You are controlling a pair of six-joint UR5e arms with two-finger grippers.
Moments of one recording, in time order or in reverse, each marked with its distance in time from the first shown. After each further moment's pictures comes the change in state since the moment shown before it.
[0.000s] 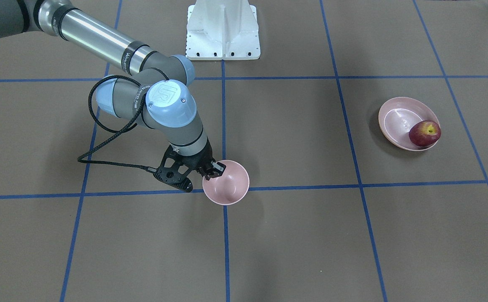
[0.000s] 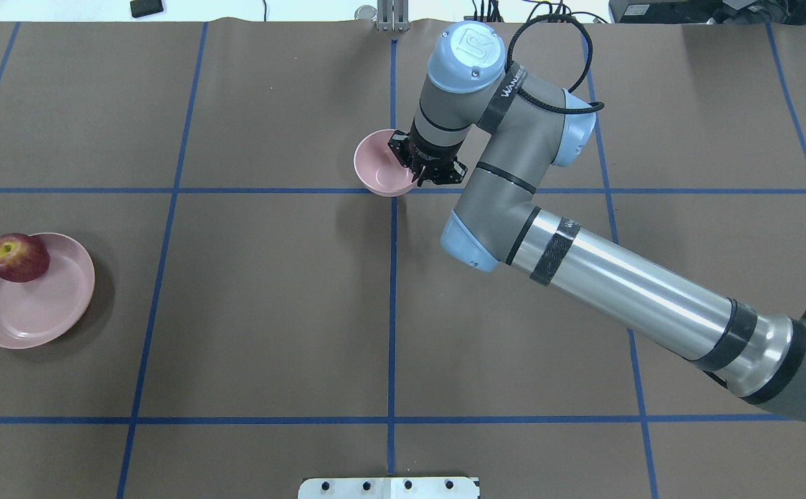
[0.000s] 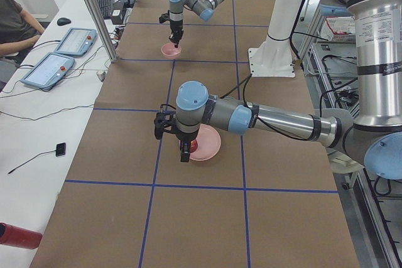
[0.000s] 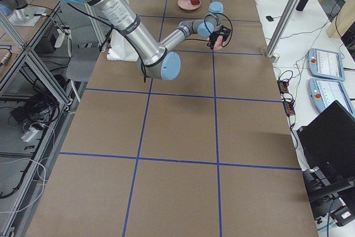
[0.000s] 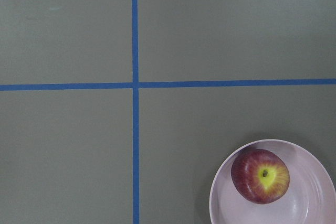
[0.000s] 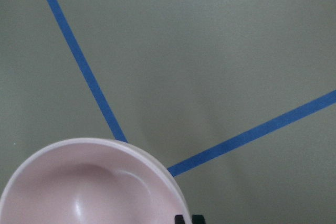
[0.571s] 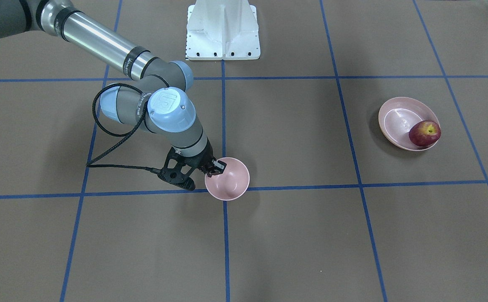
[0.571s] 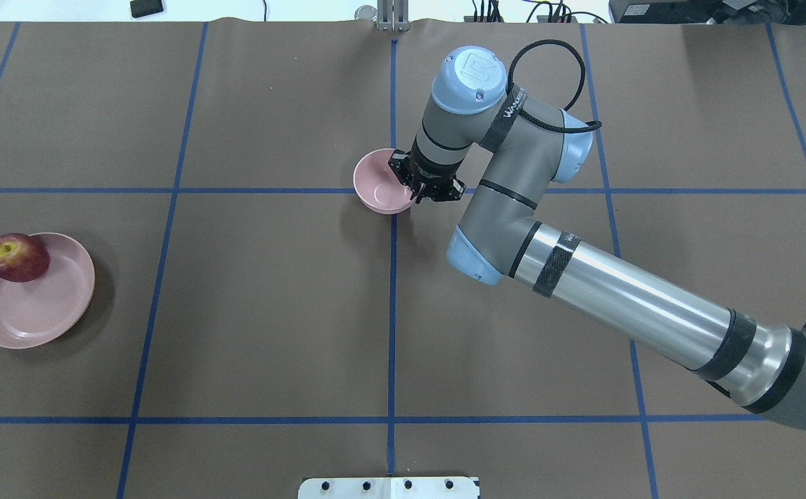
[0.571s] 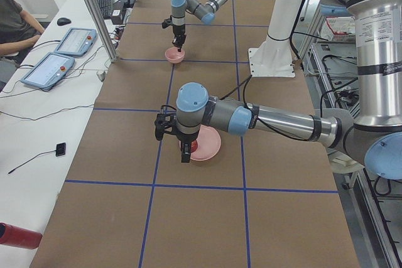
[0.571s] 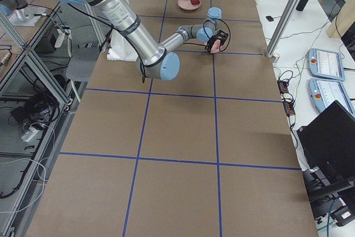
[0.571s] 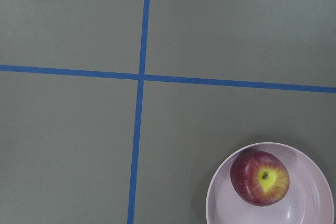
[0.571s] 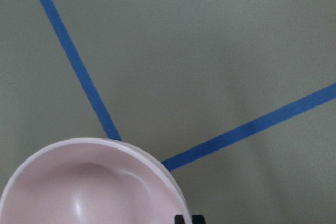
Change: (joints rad) left arm 0.012 0.000 0.009 -0.005 -0.007 0.000; right arm -0.016 -0.028 -0.020 0.073 0.042 -0.003
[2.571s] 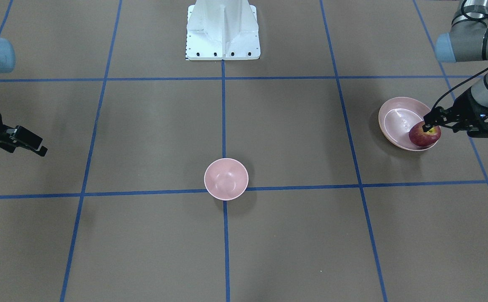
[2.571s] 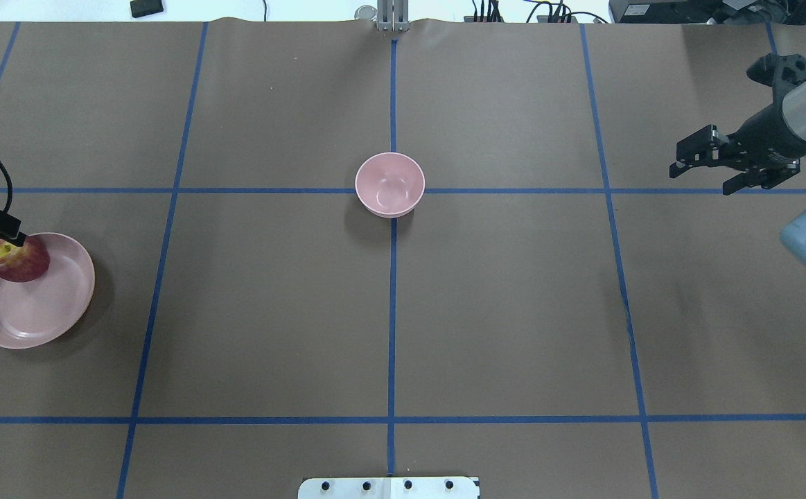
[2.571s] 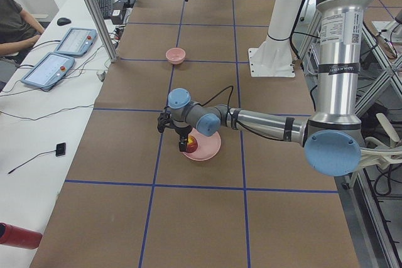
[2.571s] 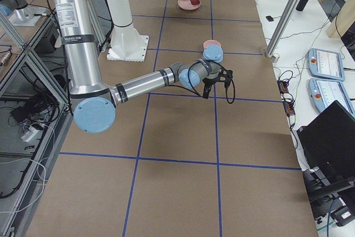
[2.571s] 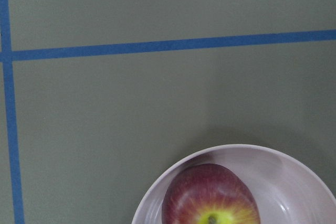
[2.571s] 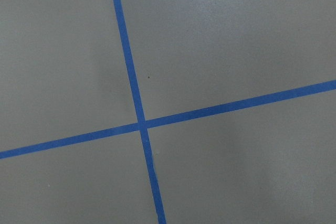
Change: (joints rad) left arm 0.420 -0.149 0.230 -0.250 0.113 -0.305; right arm 0.419 -0.711 0.526 -0.015 0.274 -0.592
